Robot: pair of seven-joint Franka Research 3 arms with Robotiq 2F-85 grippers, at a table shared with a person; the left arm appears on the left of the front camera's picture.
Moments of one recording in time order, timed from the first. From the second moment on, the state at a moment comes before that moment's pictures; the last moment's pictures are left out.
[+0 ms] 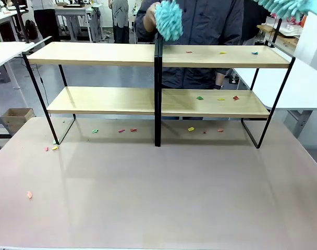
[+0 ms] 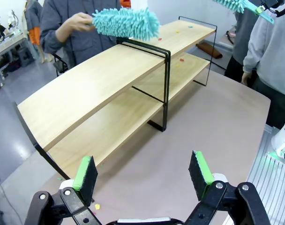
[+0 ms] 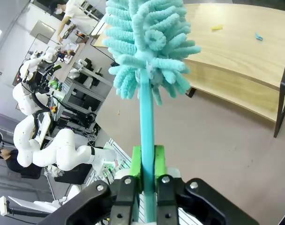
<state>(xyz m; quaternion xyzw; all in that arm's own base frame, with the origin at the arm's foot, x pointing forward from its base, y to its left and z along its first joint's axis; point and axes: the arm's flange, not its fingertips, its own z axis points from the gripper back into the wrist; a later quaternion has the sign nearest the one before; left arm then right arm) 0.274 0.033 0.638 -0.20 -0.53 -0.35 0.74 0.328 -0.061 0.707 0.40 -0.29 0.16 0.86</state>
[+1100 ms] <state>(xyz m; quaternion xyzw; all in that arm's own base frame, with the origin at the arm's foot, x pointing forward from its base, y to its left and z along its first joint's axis) 0.274 0.033 0.638 -0.20 -0.53 -0.35 0.74 0.207 -0.032 0.700 0.43 -0.16 0.35 0.82</state>
